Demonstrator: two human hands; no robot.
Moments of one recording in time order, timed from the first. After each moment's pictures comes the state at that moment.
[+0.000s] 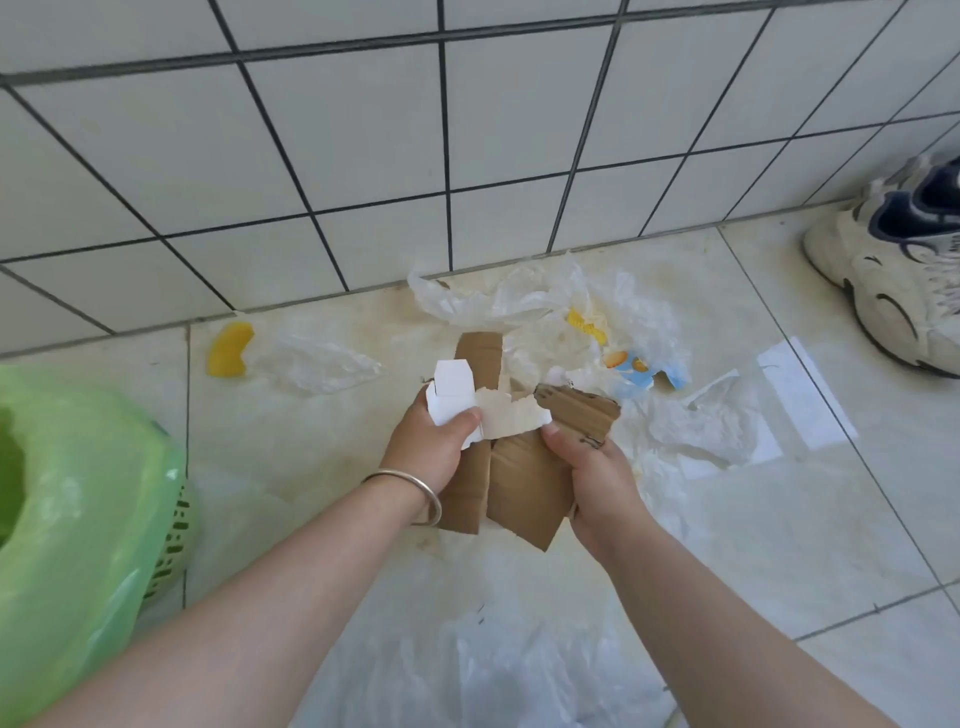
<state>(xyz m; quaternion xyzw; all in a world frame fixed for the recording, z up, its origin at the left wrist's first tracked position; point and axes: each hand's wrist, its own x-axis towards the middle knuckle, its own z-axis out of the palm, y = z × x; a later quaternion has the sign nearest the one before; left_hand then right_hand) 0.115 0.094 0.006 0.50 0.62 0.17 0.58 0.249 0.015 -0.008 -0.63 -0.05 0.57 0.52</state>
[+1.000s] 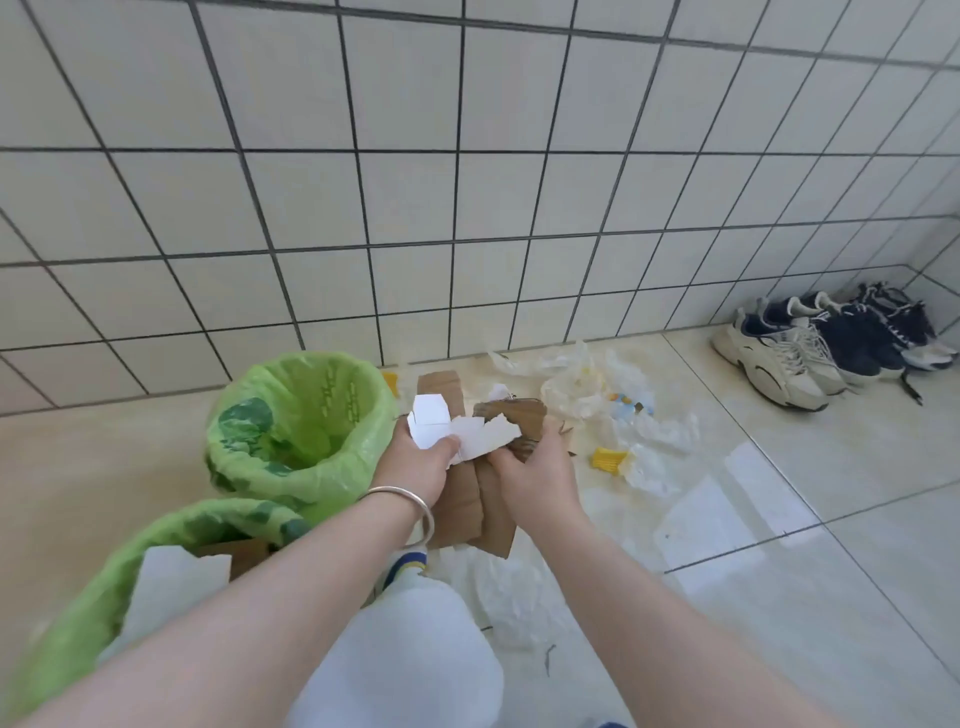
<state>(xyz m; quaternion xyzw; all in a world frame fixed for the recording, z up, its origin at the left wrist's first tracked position) -0.113 -0.075 0.190 0.53 0.60 0.28 0.53 -0.004 -0.128 0.189 -0.69 -0.35 0.37 0.52</state>
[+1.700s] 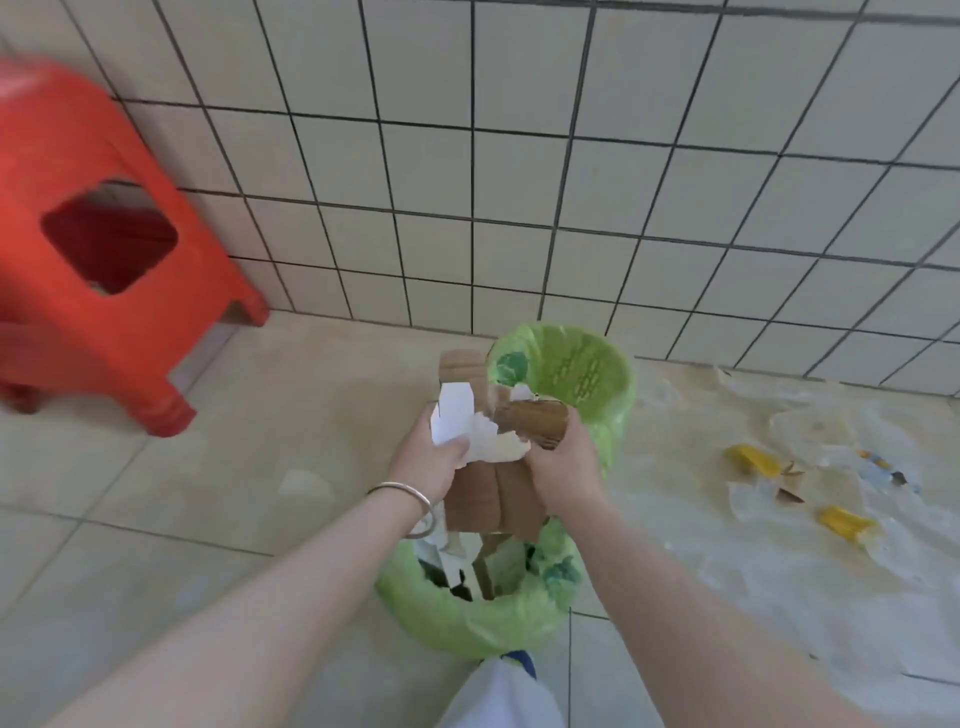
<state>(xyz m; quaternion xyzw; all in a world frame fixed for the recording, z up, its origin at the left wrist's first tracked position) -0.366 -0.101 0.191 0.46 0.69 0.31 0.46 -0.223 -0.098 0.189 -0.65 -0.46 0.48 0.37</state>
